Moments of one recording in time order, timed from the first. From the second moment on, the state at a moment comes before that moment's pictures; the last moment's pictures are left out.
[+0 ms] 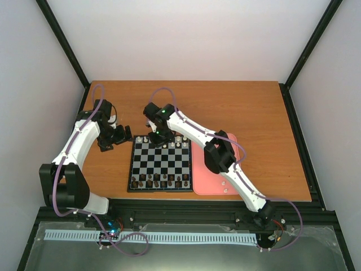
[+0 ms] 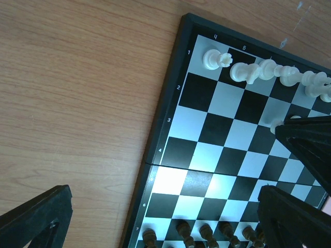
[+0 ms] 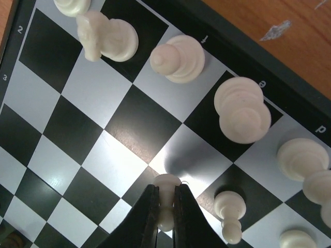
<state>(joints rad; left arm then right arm) -0.02 1.44 1.18 -1.09 0.19 -0.38 0.86 2.55 2.44 -1.25 -0.22 0.27</state>
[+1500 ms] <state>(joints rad) -0.02 1.42 1.17 -1.09 0.19 -0.38 0.87 2.50 2.46 -1.26 -0.18 0.23</state>
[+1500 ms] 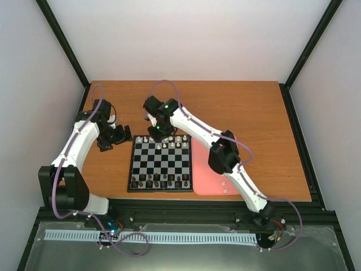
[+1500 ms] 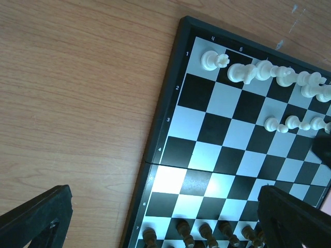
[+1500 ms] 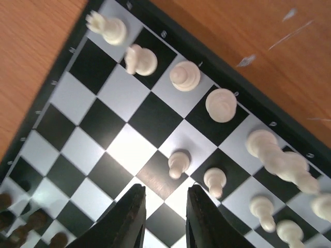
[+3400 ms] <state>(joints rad) -0.14 1.38 1.15 -1.10 0.18 -0.37 0.50 1.61 0.93 -0.94 -0.12 0.35</state>
